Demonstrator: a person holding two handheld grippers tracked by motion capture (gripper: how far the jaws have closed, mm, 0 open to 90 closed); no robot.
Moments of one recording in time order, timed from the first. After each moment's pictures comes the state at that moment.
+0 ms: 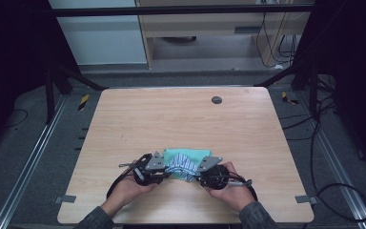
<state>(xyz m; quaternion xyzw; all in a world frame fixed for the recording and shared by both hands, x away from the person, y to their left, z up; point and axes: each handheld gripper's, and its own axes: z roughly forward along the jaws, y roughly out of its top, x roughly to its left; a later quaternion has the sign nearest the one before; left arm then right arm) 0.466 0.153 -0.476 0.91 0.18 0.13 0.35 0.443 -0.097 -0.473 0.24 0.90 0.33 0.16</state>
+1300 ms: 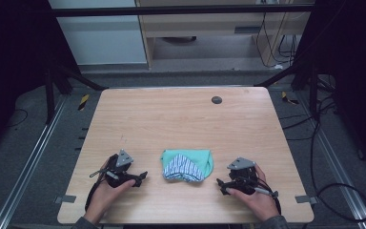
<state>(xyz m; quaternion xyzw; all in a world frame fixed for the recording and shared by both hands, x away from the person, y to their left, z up) 0.468 0.240 -0.498 0.84 0.38 0.20 0.34 0.437 -0.176 -0.499 0.41 0.83 0.31 0.21</state>
